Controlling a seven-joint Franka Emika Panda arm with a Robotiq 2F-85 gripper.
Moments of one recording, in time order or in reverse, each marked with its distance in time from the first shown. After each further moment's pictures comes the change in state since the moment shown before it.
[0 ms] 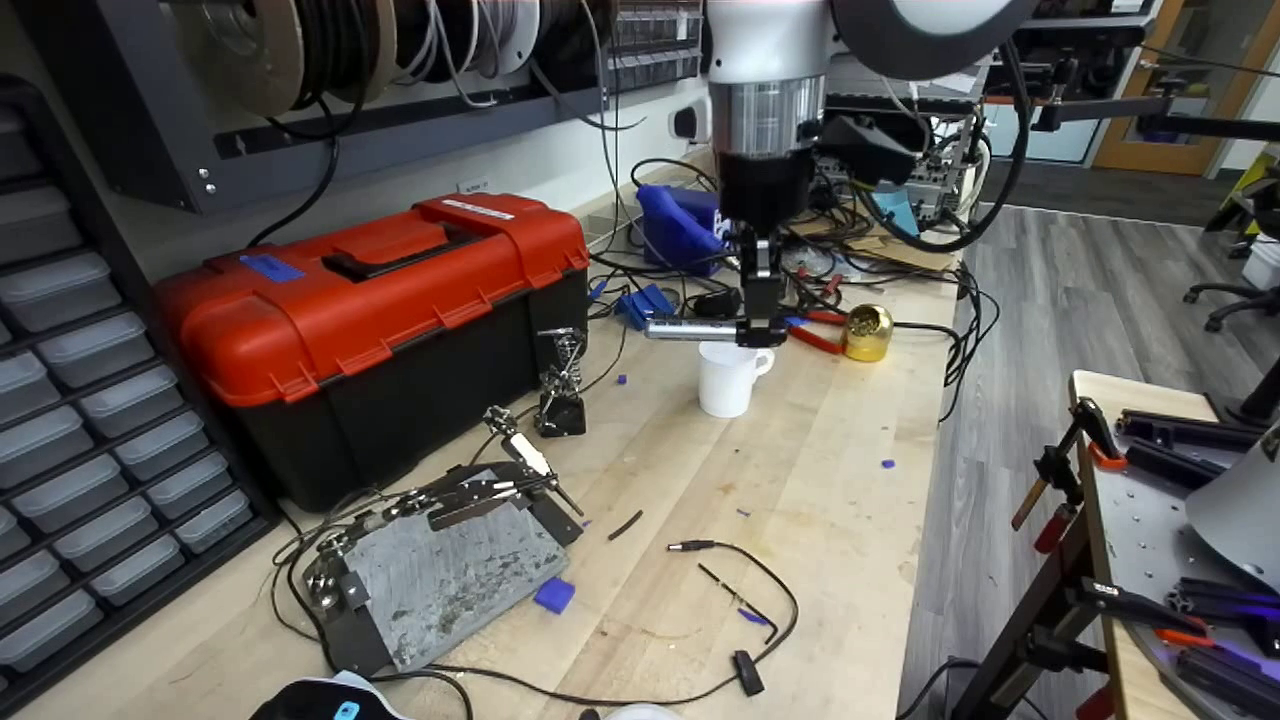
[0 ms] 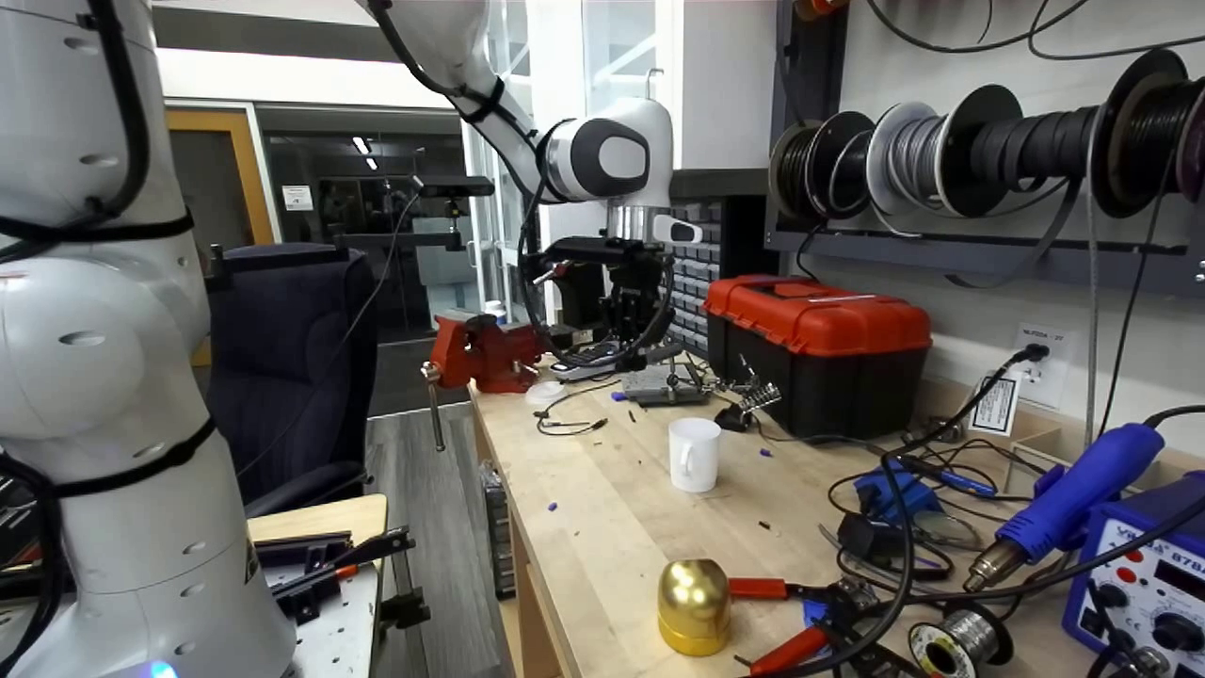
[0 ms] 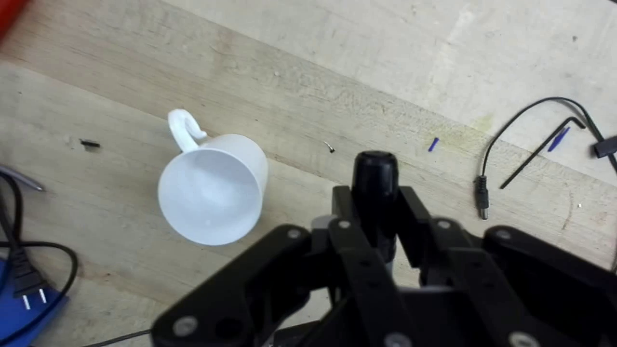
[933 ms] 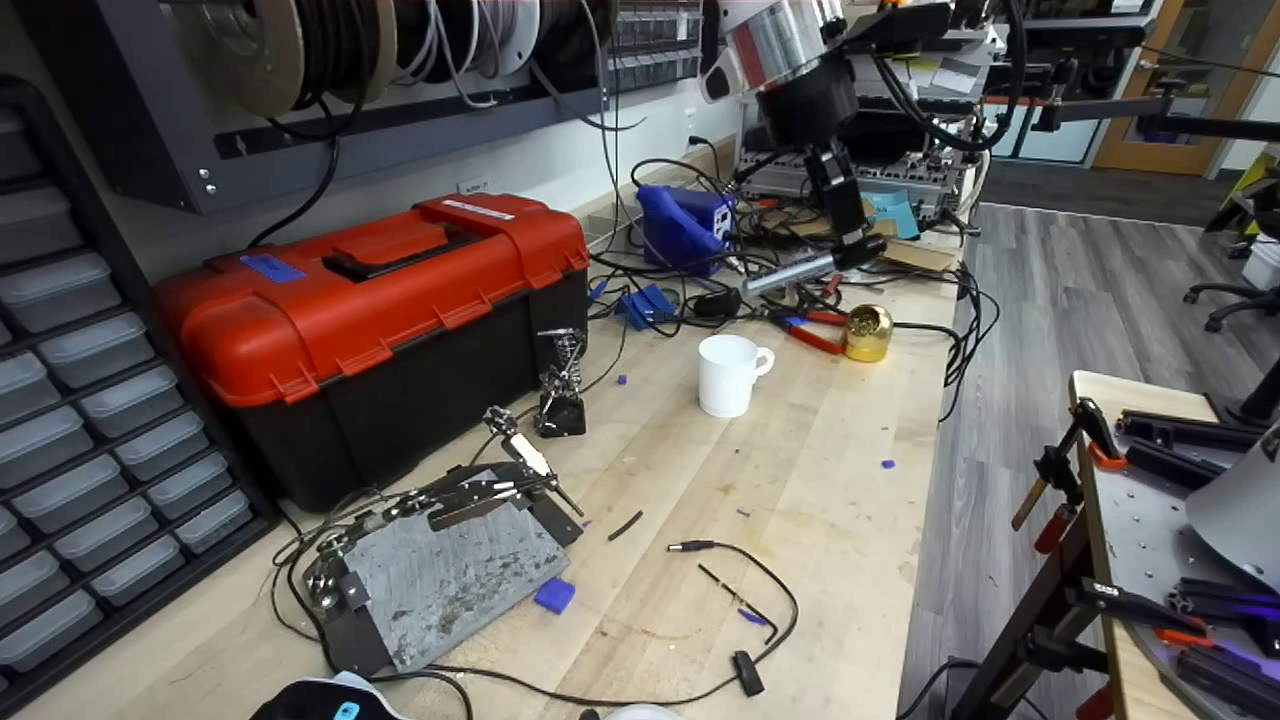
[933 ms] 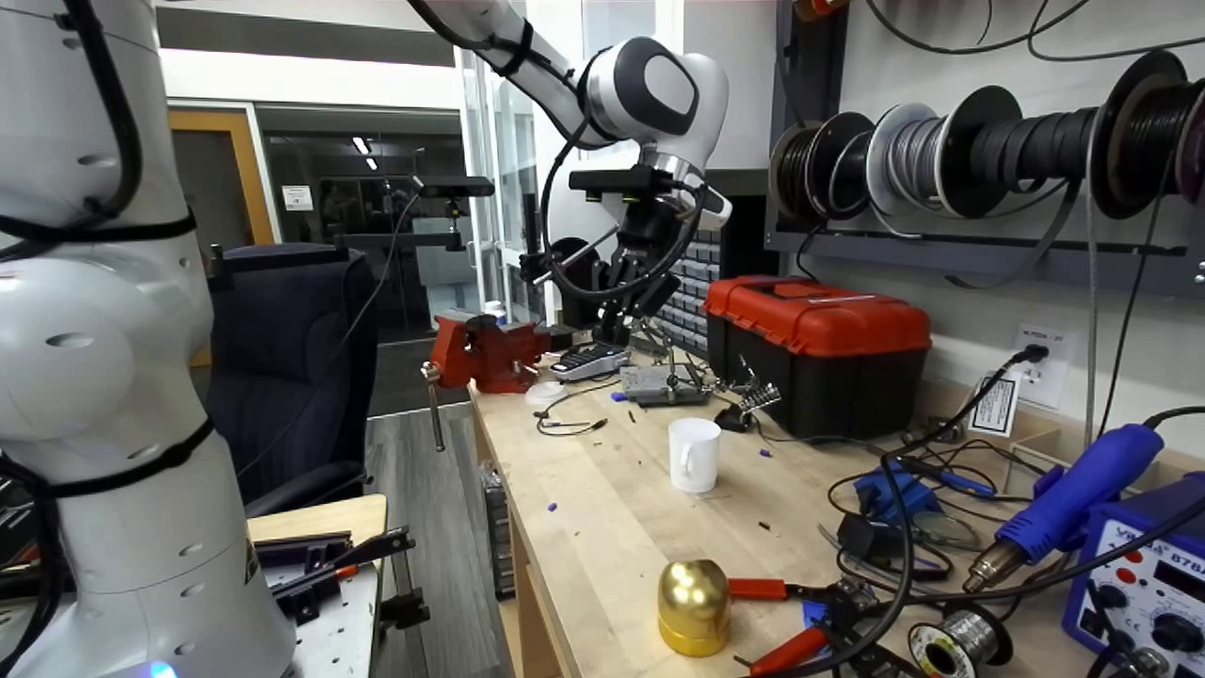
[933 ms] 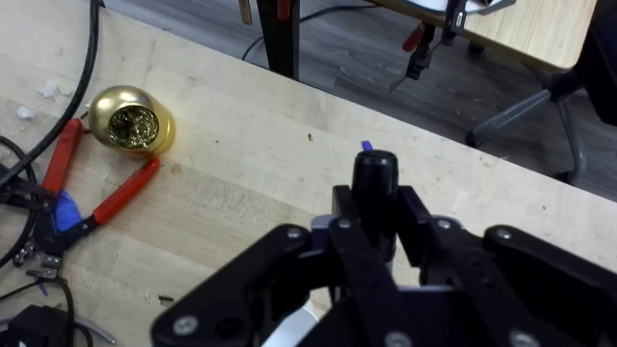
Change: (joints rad) arm -0.038 0.014 -0.064 0.206 -0.039 -0.586 -0.093
